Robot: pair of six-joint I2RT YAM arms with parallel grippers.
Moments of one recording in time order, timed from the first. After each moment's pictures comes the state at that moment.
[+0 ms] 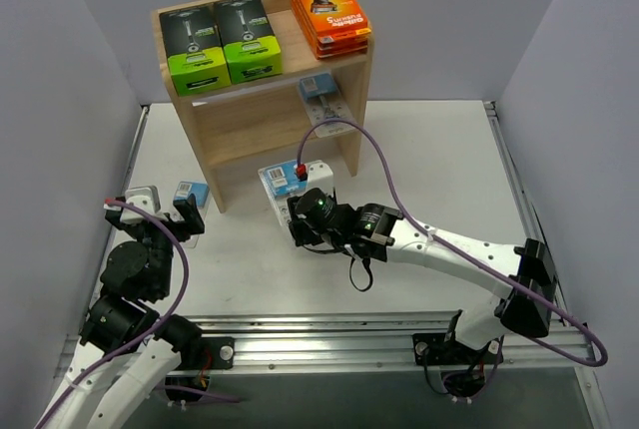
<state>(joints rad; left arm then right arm) -0.52 0.37 0.70 -0.30 -0.62 -0.08 1.11 1.49 1.24 -0.53 0.40 0.60</state>
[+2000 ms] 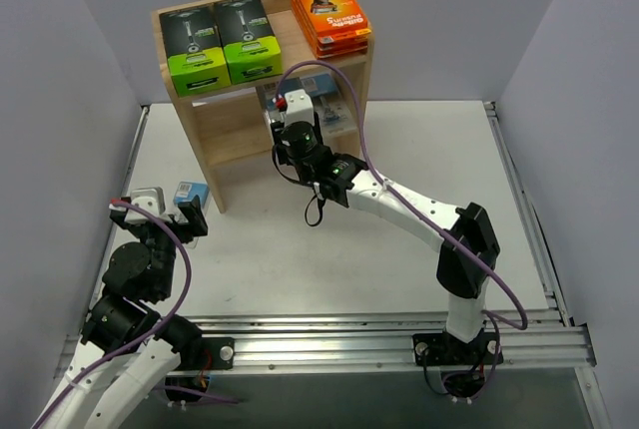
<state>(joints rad) -0.55 0.37 0.69 -0.29 -0.61 -0.07 0.88 1.85 1.64 -0.14 0.57 0.17</state>
